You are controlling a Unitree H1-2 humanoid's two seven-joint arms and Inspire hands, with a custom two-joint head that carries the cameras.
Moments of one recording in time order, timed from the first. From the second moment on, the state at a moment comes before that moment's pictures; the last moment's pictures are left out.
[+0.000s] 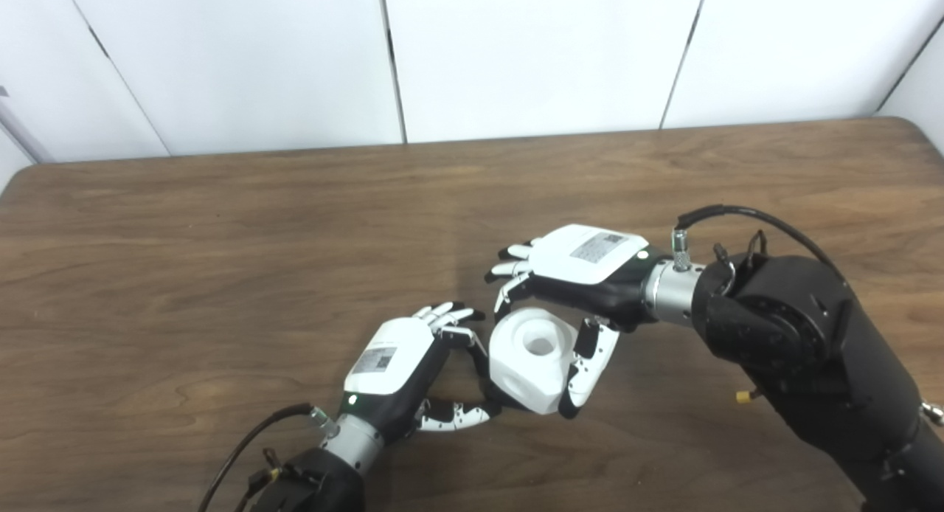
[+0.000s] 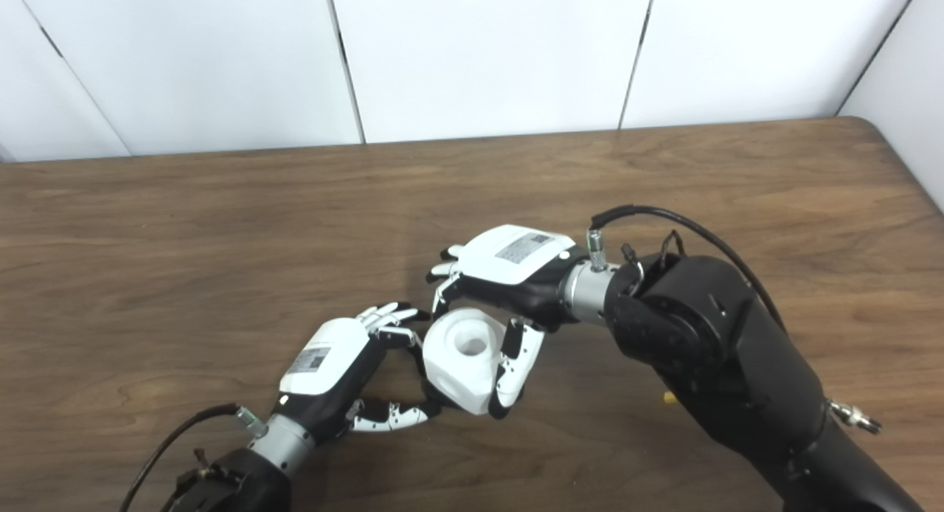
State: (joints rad) left arm 0.05 0.20 -0.43 -0.32 0.81 0.12 -0.26; right arm -0.48 -0.43 0.43 -0.61 -0.82 0.27 1.11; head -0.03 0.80
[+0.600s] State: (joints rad) left arm 0.04 0.20 -0.43 -0.31 0.81 0.11 -0.25; right arm -0.51 -0.43 0.42 -0.61 -0.82 0.27 1.14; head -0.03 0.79
